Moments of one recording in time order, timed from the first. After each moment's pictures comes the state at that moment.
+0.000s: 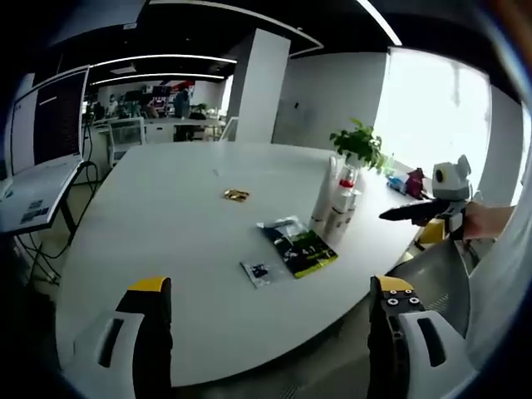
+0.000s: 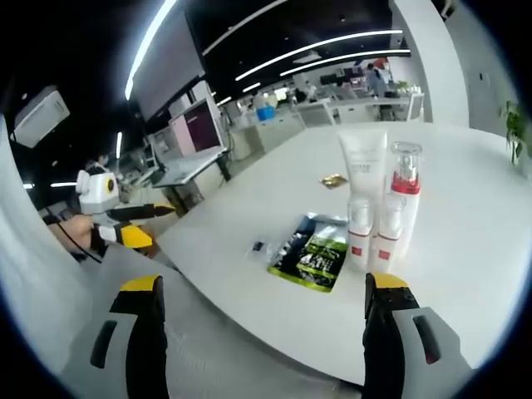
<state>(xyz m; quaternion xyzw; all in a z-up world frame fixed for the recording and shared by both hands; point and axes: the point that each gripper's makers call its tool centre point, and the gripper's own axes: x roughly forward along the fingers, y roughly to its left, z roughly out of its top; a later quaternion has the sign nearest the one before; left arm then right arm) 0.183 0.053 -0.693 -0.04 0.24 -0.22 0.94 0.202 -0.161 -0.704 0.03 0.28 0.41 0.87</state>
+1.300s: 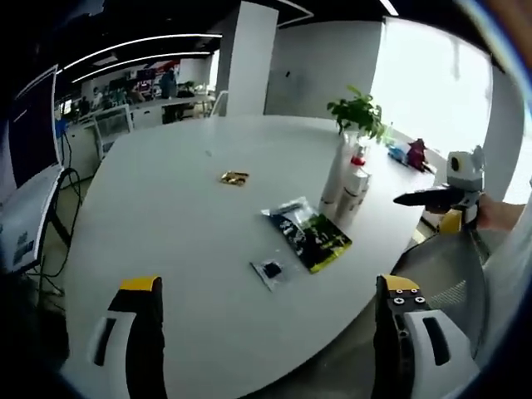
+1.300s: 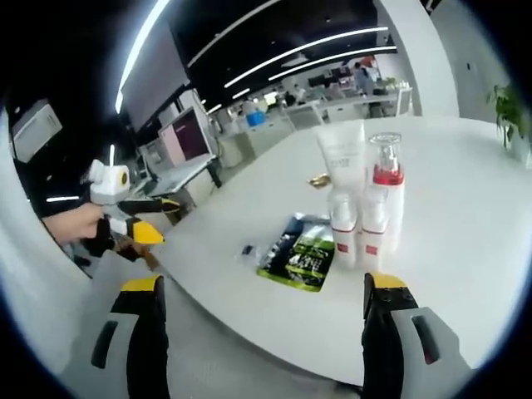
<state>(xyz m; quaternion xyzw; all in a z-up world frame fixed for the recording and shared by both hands) 0.239 0.050 -0.700 0.01 0.31 -0.25 0.92 0.216 -0.176 -0.711 0.07 0.27 0.38 0.88</state>
